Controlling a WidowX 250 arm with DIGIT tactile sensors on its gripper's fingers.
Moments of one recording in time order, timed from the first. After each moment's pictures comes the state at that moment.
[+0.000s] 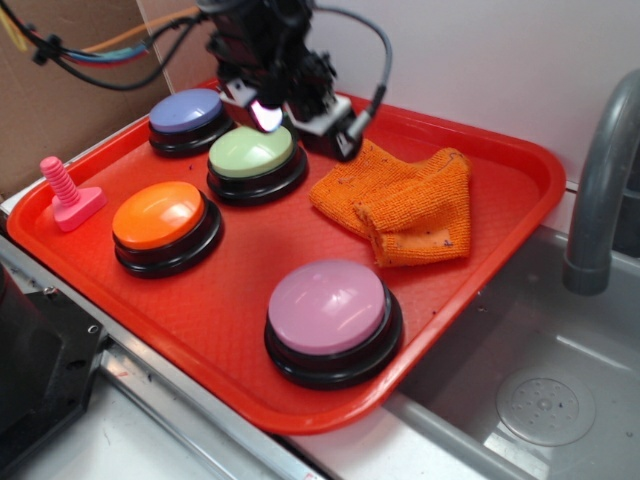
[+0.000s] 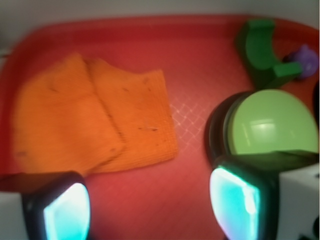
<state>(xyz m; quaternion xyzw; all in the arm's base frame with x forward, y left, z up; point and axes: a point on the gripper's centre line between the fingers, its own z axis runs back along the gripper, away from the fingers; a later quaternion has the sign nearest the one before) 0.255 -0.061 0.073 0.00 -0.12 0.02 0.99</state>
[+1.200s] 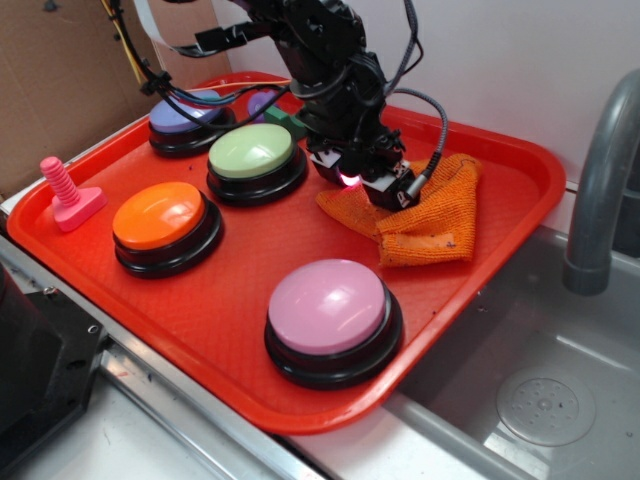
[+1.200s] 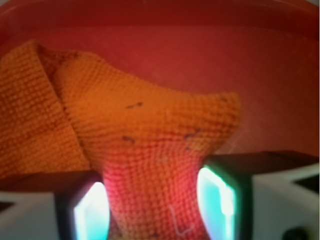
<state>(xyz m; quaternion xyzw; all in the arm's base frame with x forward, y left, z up) 0.298 -0.070 0.019 -0.04 -0.13 -0.02 0.99</state>
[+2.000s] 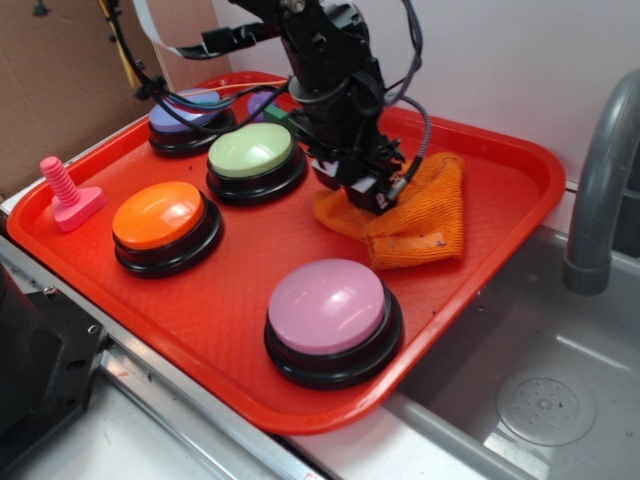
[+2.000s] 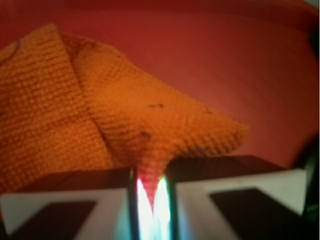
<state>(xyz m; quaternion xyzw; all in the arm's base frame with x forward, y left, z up) 0.283 -0.063 0.029 0.02 -0.11 0.00 0.99</state>
